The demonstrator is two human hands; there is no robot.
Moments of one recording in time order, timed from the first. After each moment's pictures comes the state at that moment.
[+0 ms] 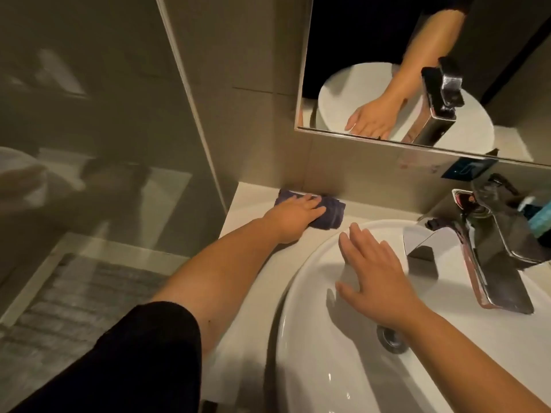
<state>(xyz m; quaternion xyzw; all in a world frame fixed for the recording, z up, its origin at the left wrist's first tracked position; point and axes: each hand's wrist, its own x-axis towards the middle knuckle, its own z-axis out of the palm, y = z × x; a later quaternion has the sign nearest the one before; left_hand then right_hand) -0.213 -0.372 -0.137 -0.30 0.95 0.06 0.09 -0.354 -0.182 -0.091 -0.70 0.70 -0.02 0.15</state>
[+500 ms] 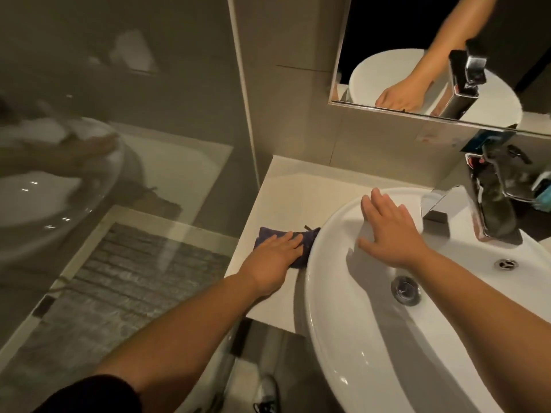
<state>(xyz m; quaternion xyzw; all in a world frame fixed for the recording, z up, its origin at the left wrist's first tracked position) -0.082 -0.192 -0.127 -0.40 0.90 0.16 0.04 -0.347 -0.182 -0.087 -0.70 0.70 0.02 0.15</state>
